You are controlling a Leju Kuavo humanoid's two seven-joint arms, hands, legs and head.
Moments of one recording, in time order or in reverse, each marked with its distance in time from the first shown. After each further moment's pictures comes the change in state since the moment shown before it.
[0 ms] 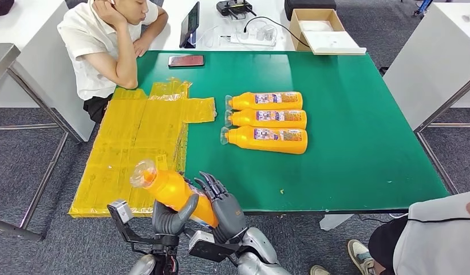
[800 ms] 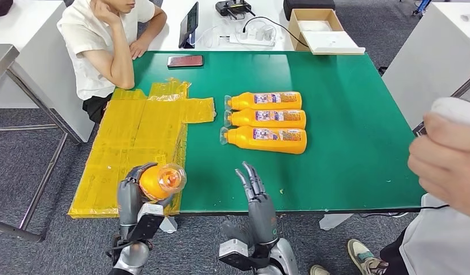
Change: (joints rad) left arm -0.094 0.007 0.319 0.155 -1.091 0.584 -0.130; right arm 0.236 -0.075 -0.214 -0.409 0.054 -0.233 -0.062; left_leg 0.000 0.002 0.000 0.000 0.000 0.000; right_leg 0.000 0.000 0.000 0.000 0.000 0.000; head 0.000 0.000
